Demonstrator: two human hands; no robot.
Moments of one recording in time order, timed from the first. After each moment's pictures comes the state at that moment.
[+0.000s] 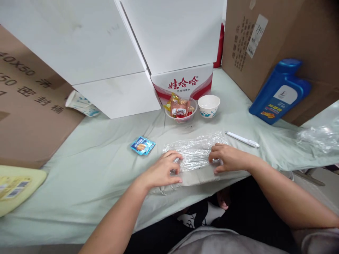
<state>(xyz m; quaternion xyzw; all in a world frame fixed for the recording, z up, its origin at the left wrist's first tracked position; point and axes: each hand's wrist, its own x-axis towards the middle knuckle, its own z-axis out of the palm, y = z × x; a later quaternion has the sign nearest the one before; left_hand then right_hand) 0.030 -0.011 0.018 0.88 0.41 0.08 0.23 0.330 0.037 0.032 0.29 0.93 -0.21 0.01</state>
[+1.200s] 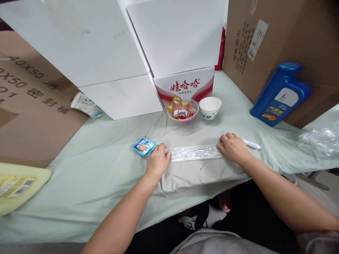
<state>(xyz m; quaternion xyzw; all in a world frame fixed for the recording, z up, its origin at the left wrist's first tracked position) 0.020 0.012 -0.014 0.68 0.72 0.15 -0.04 0.335 0.055 0.001 0.59 0.80 0.01 -0.03</state>
